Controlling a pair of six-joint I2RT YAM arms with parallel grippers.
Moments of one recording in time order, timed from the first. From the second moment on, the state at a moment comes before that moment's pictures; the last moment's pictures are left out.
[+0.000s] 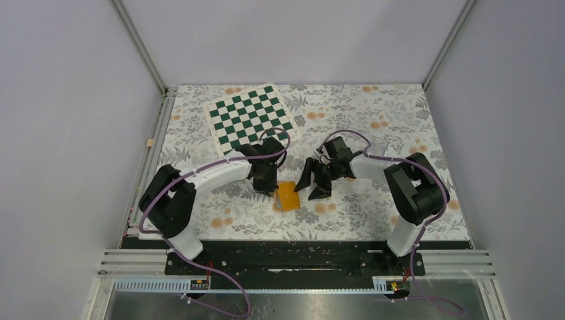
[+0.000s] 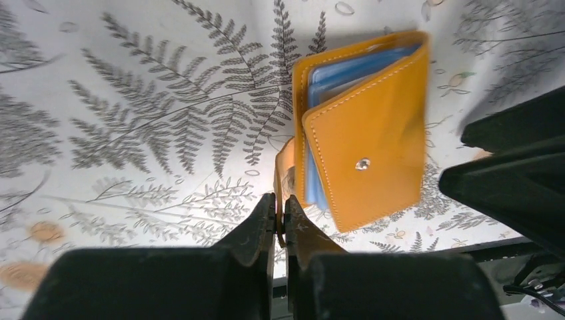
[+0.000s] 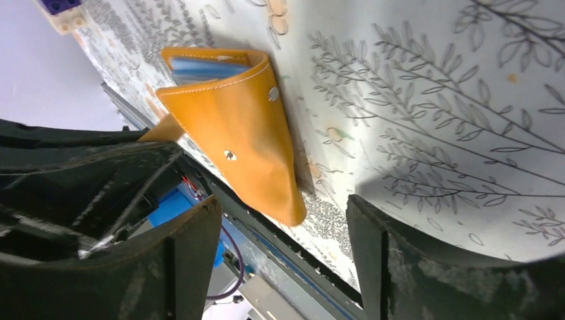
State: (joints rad) left arm -0.74 1.68 1.09 -0.71 0.02 -0.72; right arm 0.50 1.77 0.89 -0.24 -0.65 0.80
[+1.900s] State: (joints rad) left arm -0.84 1.35 1.63 -1.10 0.68 -0.22; right arm 0.50 0.89 0.92 -0.40 -0.97 0.15
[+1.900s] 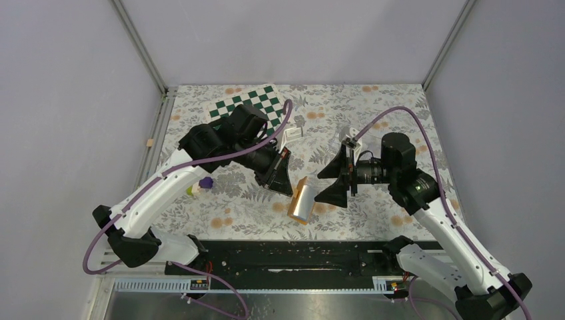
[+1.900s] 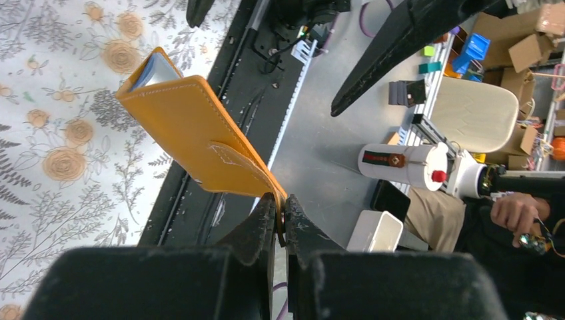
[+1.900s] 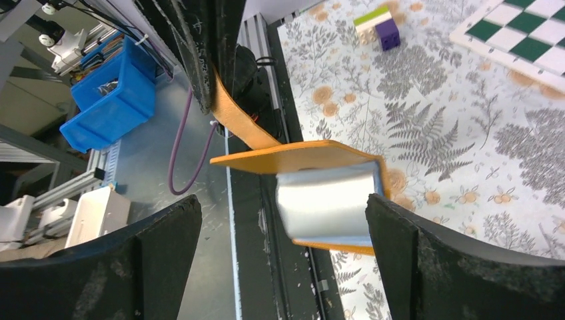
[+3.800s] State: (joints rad) left arm -0.85 1.20 1.50 -1.07 0.16 0.35; right arm 0.50 1.20 0.85 0.27 -1.12 0.01
